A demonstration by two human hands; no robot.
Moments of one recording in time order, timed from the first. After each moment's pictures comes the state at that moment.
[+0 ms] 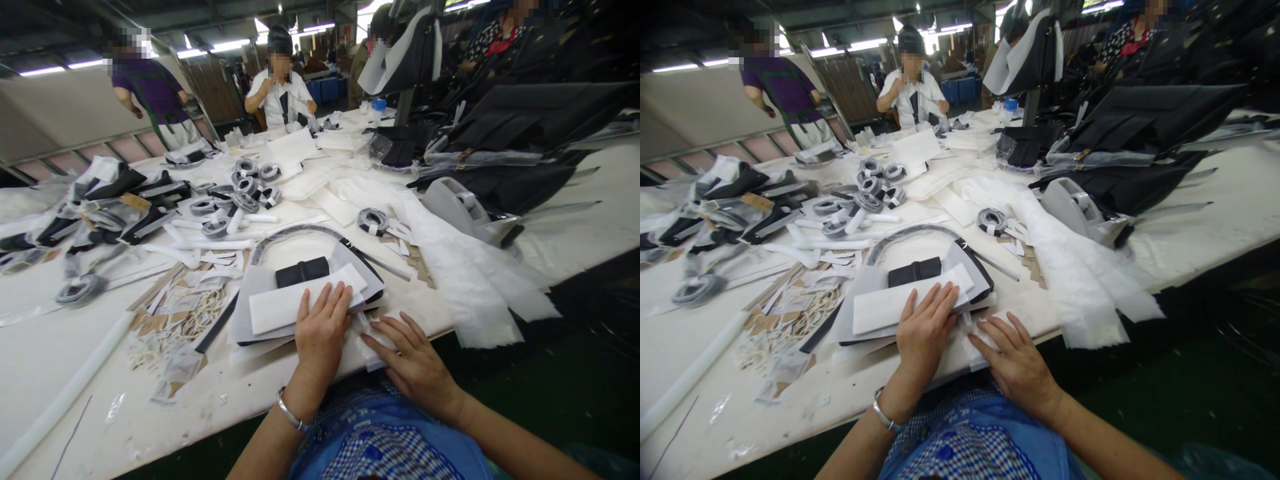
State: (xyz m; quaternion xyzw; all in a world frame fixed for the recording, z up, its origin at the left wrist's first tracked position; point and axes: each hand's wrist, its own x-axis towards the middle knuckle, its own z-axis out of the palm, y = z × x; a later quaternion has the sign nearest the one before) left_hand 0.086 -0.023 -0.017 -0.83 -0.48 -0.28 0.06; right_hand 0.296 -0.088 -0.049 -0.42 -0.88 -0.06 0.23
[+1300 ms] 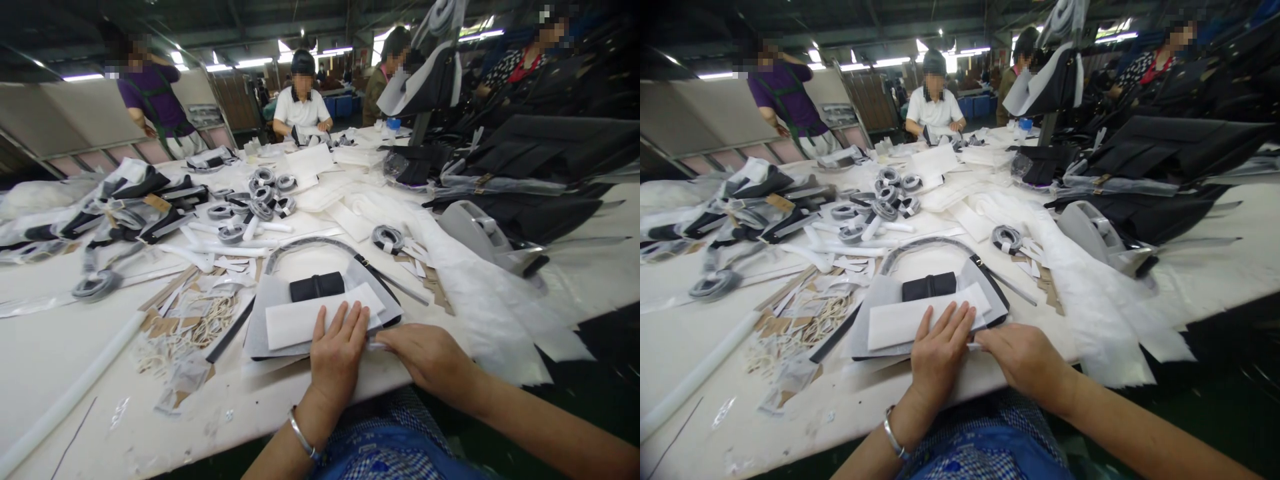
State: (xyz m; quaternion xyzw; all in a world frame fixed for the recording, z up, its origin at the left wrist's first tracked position) left_hand 0.087 -0.023 -0.028 -0.82 -0.47 -0.31 0.10; right_hand 0.278 -0.027 0.030 -0.34 -0.90 0.01 0.27
